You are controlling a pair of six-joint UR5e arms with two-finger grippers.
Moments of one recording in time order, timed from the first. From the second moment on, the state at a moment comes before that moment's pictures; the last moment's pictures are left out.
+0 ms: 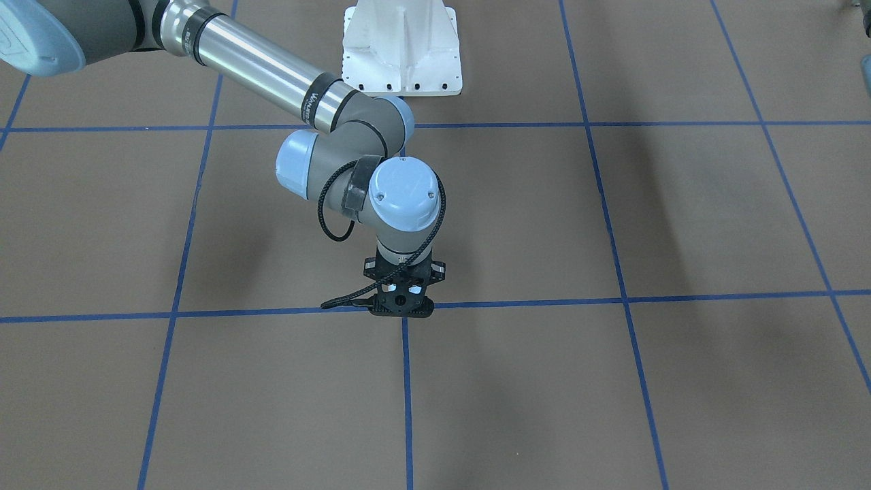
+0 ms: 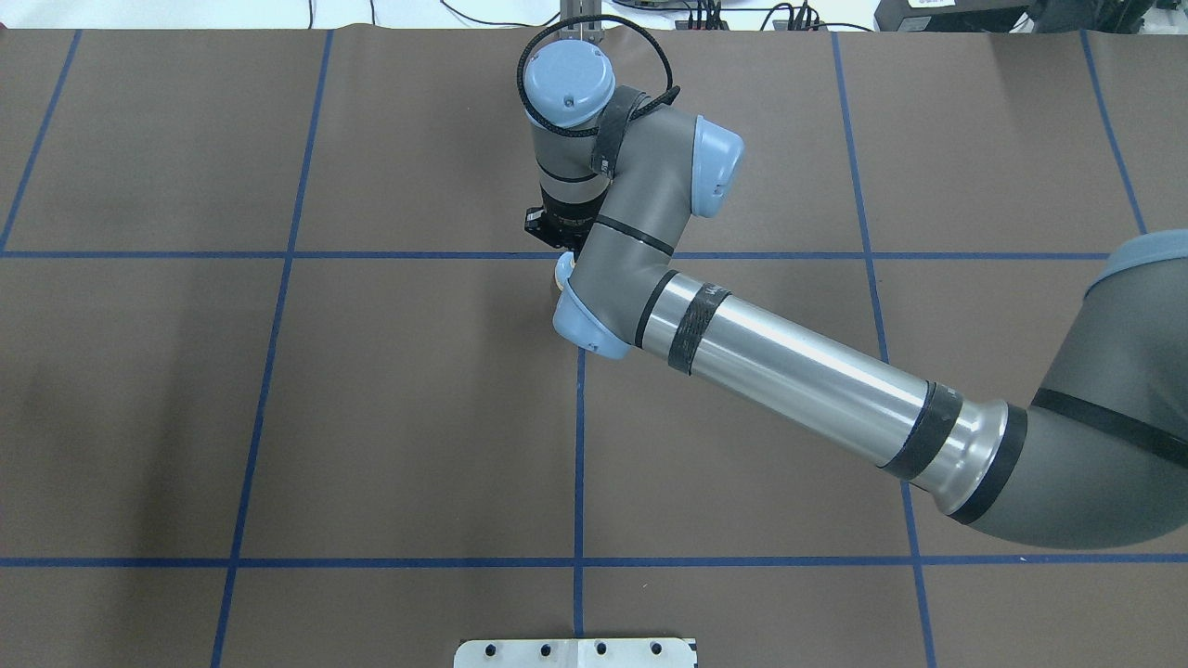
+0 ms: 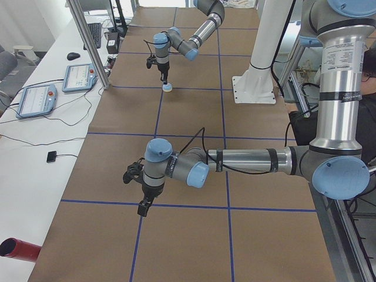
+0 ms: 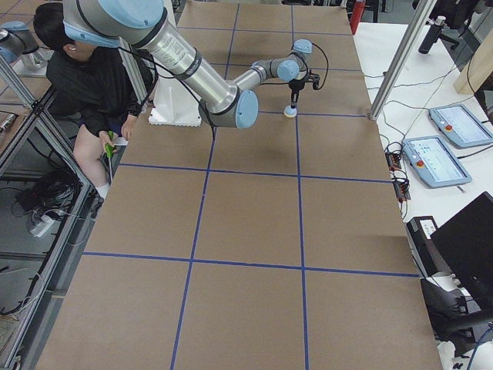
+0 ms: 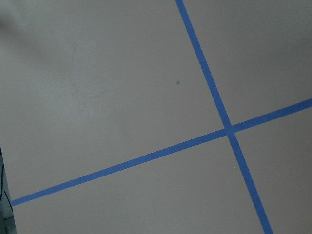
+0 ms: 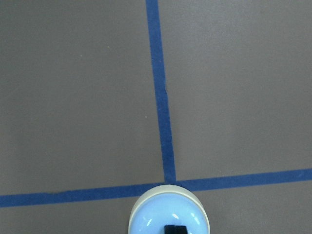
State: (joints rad) left arm -1.46 -1.54 -1.54 -1.95 -2.08 0.06; right arm 0.65 -0.49 1.01 -1.44 1.99 1.17
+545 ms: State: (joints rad) left arm -1.46 -1.54 -1.54 -1.94 -2.09 0.06; right arm 0.72 -0.54 1.24 -1.62 2.04 1.11
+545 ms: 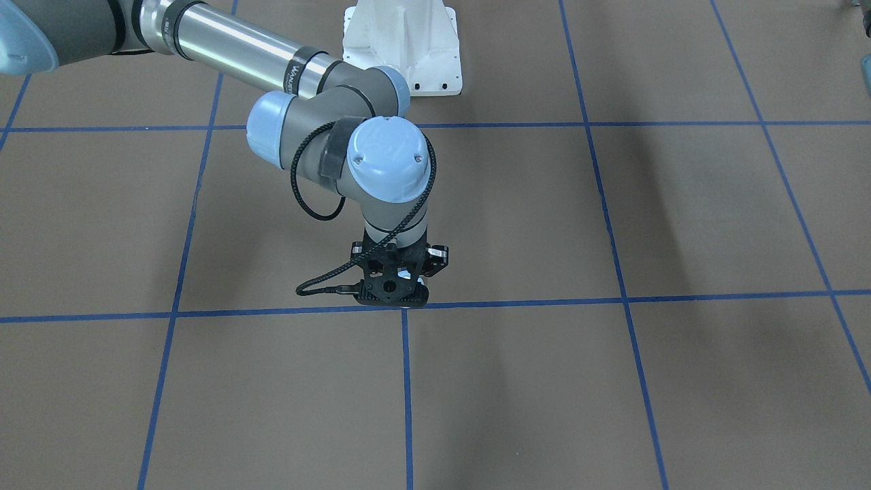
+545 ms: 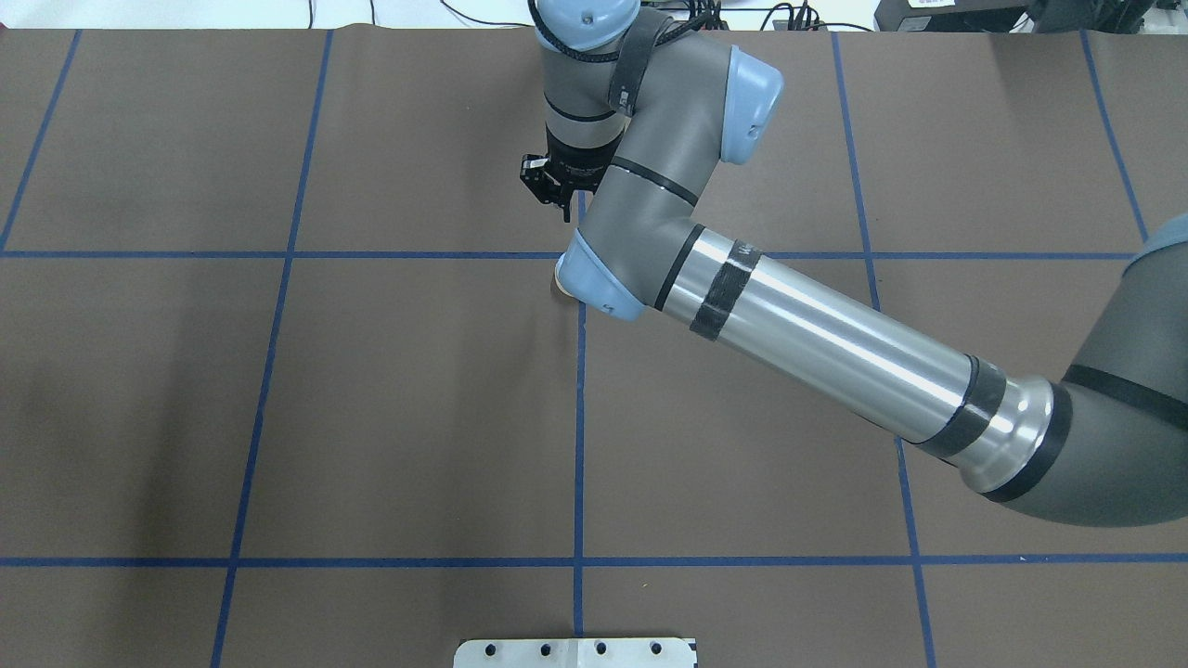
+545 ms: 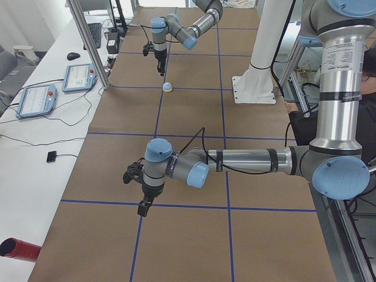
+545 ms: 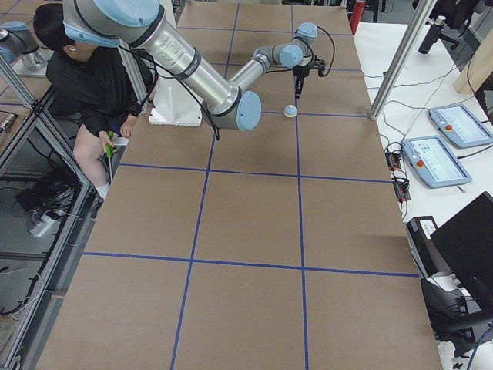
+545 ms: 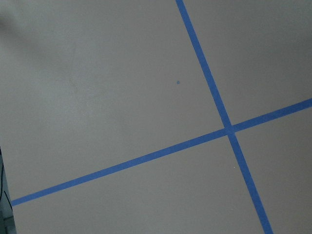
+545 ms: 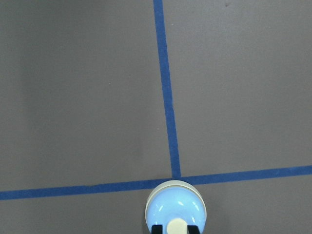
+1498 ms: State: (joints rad) left arm -1.60 -1.39 -1.88 -1.57 -2.32 0.08; right arm 1.17 -1.35 1.90 -1.76 2.24 0.34
